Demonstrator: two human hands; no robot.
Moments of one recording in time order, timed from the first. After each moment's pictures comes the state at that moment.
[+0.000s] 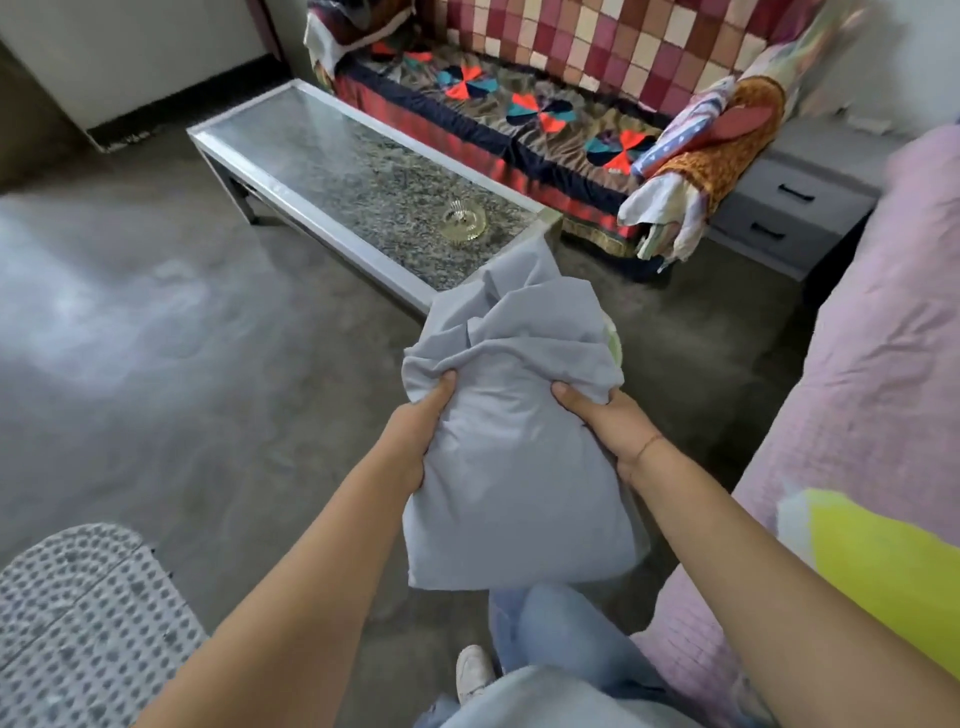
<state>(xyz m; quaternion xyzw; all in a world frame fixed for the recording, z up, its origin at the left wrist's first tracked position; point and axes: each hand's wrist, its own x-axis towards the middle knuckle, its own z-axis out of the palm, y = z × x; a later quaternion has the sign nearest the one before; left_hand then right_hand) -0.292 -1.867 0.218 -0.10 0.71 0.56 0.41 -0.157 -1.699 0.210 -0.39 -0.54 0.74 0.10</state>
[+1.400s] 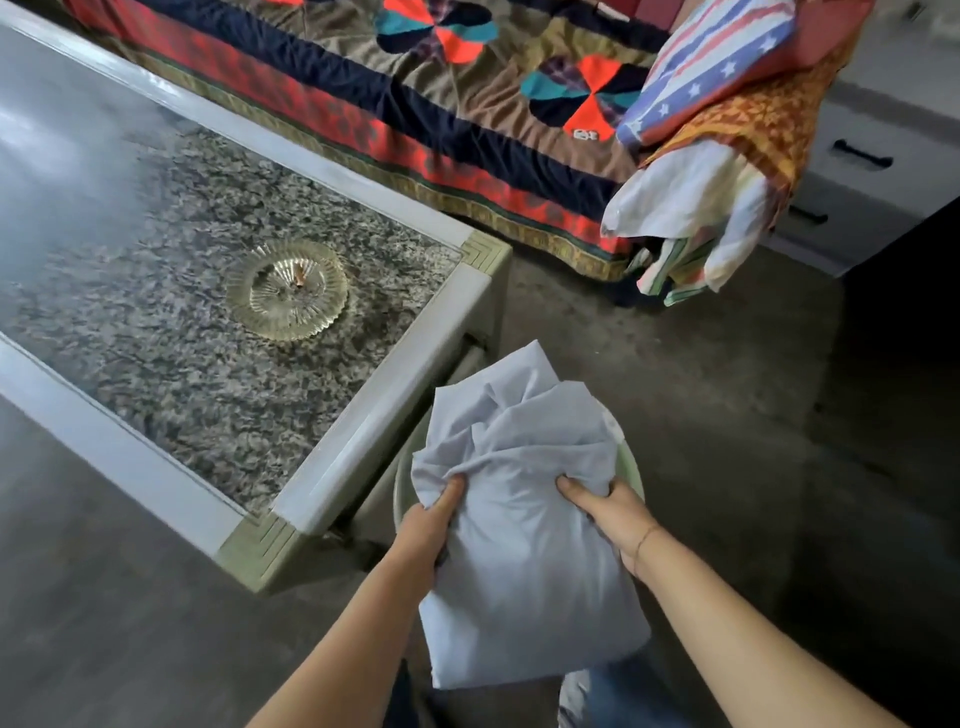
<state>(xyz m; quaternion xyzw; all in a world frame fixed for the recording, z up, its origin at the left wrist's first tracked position) -0.646 -1.422 -0.220 -0.12 0.69 0.46 0.55 -0.486 -1.271 -0.210 -0.56 -0.48 0.68 0.04</state>
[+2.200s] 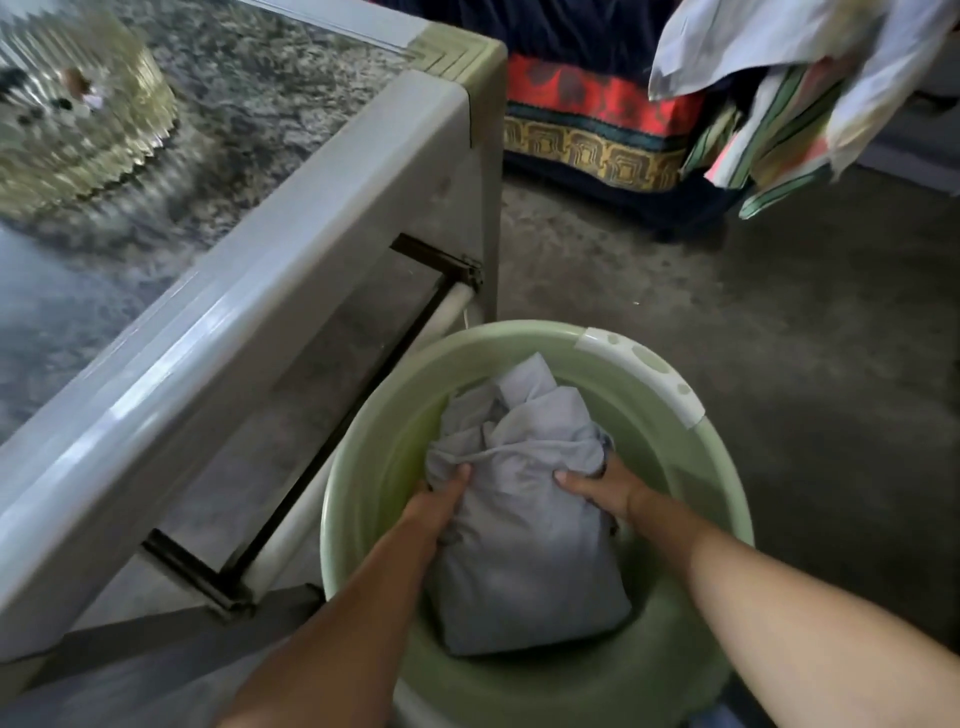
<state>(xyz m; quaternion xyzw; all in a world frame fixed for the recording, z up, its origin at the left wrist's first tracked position) -0.680 -1.347 -0.546 -0.06 0.78 0.36 0.50 -0.512 -1.182 -0.532 -0.55 -0.57 0.60 -0.08</state>
